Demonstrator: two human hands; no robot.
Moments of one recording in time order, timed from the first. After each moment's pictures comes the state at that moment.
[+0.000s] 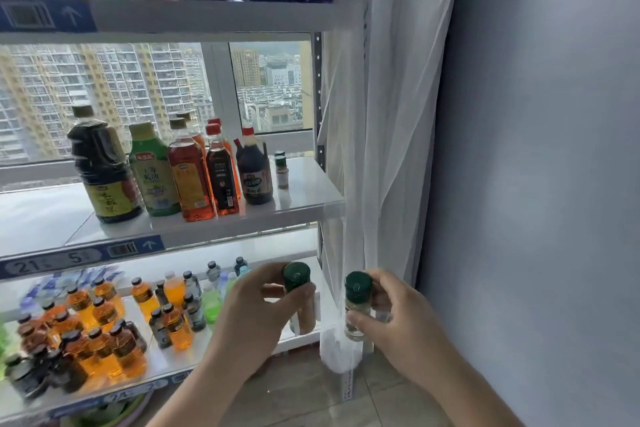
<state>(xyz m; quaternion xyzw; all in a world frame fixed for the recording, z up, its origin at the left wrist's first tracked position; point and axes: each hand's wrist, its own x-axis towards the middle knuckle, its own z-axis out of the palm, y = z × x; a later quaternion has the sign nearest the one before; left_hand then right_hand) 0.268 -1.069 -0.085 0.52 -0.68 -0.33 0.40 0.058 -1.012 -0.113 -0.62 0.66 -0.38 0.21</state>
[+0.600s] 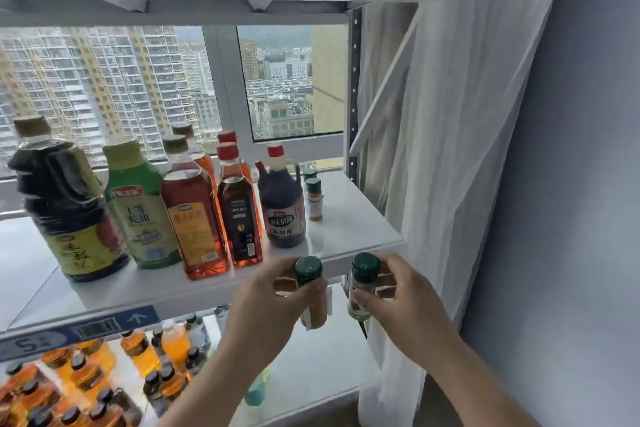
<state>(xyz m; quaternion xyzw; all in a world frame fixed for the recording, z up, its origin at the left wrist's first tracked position) 0.301 -1.310 -0.089 0.49 -0.68 -0.37 0.39 0.098 -1.264 -0.114 -0.60 0.66 -0.42 0.18</state>
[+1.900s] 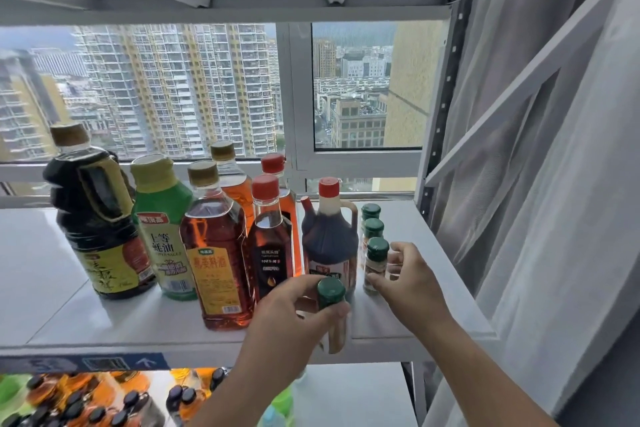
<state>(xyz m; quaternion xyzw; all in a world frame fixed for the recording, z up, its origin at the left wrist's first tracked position) 0.292 -1.427 -0.094 0.57 -0.64 -0.32 0.40 0.086 -1.500 -0.132 -0.60 0.64 -0.42 0.23</state>
